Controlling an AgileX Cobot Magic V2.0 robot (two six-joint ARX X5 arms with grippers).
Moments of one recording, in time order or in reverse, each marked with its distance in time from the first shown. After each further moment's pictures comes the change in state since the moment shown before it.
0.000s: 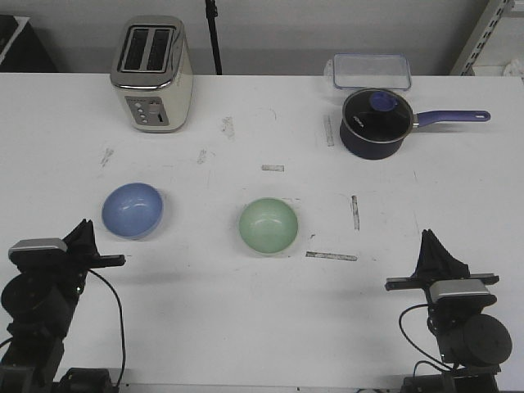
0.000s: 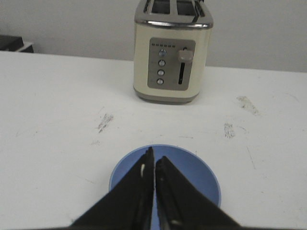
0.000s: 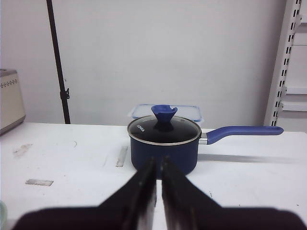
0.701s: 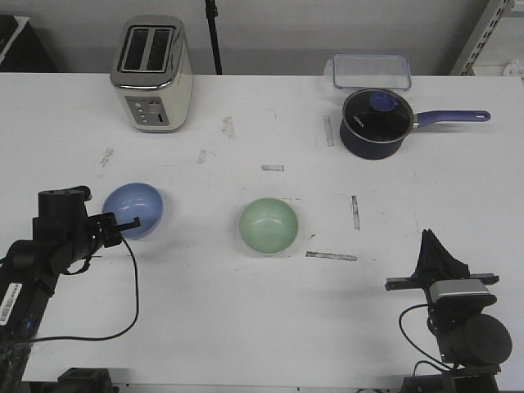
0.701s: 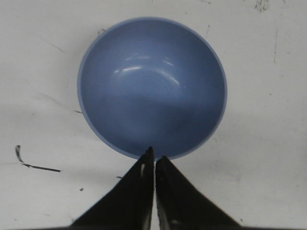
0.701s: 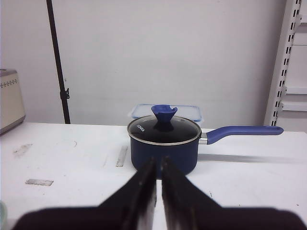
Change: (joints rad) left arm 0.019 0.575 0.401 -0.495 0.119 -0.188; right arm 0.000 0.000 0.000 0.000 0.000 0.000
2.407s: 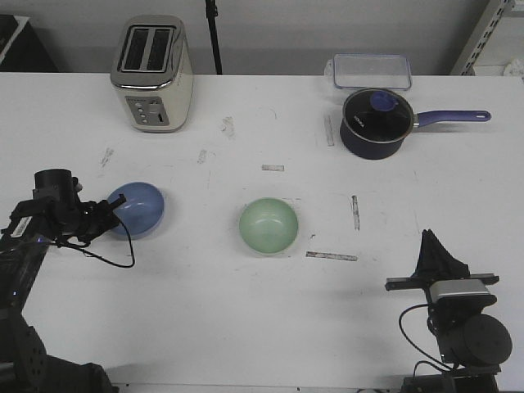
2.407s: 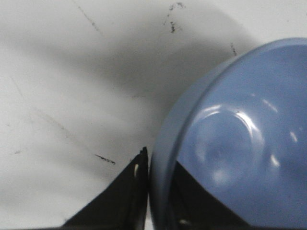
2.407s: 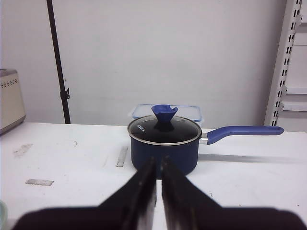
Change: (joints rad) left arm 0.241 0.447 0.026 0.163 0.224 -0.064; right arm 0.000 0.000 0.000 0.000 0.000 0.000
